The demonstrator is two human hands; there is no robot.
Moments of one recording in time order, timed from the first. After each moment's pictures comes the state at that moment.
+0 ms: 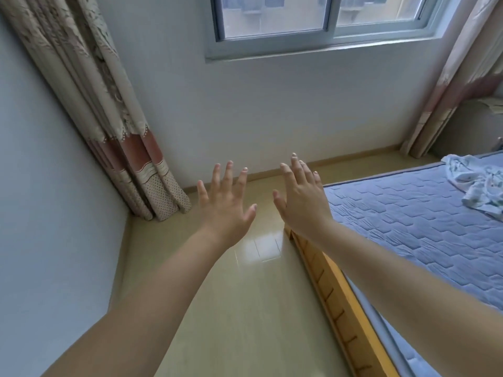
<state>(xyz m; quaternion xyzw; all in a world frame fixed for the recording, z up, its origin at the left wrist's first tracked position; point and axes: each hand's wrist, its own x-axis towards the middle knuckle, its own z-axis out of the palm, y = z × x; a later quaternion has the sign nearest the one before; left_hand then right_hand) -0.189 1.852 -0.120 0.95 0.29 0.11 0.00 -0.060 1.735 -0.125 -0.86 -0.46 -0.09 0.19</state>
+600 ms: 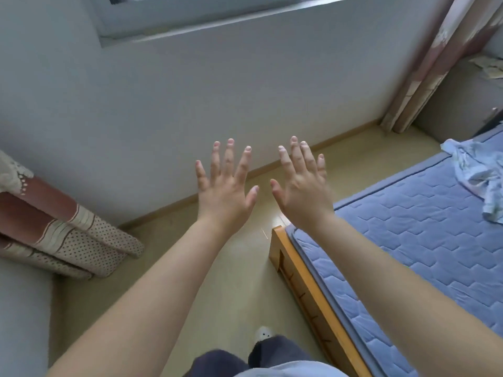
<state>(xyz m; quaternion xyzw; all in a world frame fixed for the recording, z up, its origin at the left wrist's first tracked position) 0.243 2.130 -0.168 0.98 0.19 0.10 0.03 0.338 1.997 -0.187 -0.91 -0.36 -0.12 0.16</state>
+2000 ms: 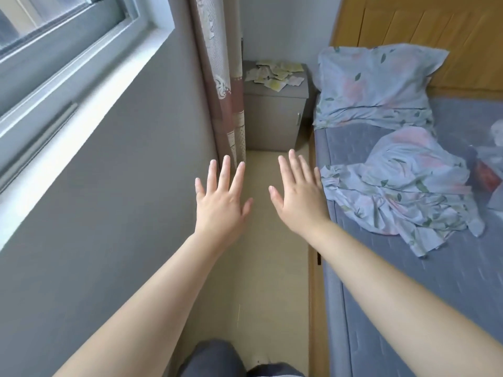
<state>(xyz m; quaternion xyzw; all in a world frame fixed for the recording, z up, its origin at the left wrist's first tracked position) 1.263 2.065 -0.188 0.95 -0.28 0.02 0.09 1.206 1.902 -0.198 -0.98 0.14 -0.11 0.10</state>
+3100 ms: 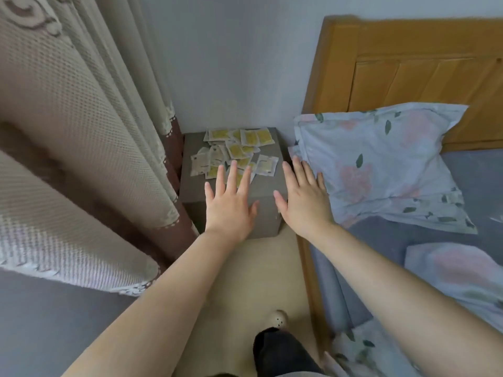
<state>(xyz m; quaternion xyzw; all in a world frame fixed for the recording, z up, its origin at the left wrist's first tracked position) 1.922 1.571 -0.224 0.92 -0.38 -0.01 0.07 1.830 1.437 -0.223 -0.96 0.26 -0.06 0.05</state>
